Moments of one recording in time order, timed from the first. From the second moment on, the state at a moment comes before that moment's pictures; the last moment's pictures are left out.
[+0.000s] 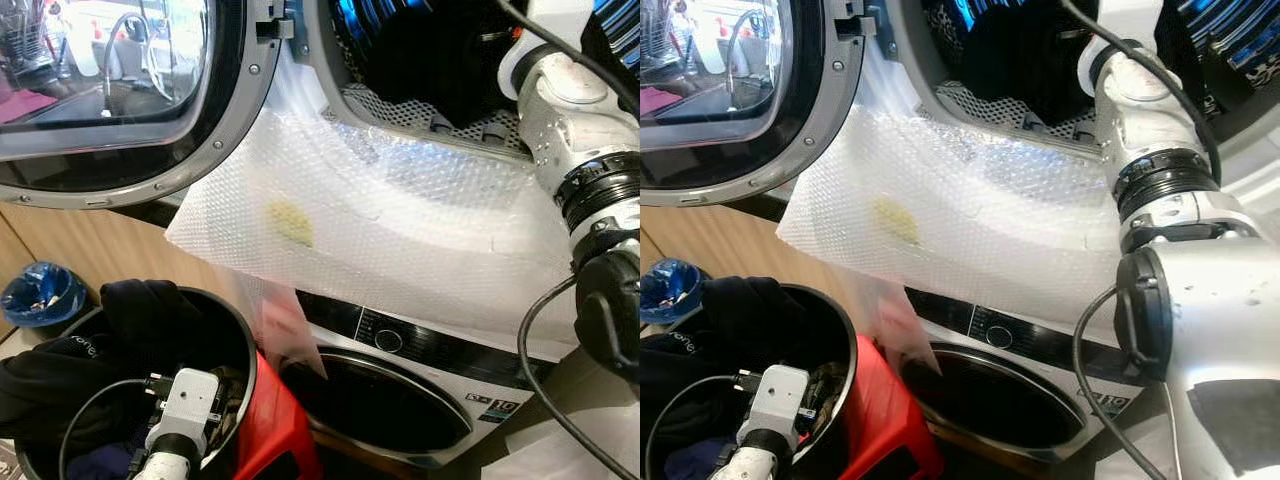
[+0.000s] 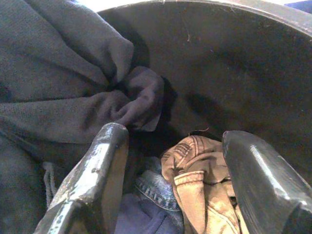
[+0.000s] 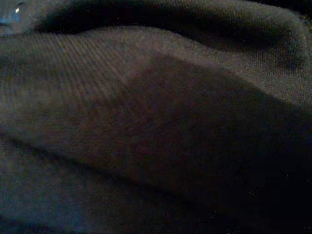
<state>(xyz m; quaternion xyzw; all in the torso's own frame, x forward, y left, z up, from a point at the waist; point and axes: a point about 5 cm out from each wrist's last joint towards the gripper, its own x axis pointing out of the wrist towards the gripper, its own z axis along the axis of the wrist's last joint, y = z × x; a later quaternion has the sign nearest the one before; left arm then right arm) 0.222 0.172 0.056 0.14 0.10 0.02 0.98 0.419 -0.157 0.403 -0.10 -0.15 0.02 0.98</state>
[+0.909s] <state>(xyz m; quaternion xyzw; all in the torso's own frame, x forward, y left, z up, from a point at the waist) 0.200 0.164 0.053 0.13 0.11 0.04 0.98 0.420 -0.167 0.401 -0.02 -0.14 -0.07 0.99</state>
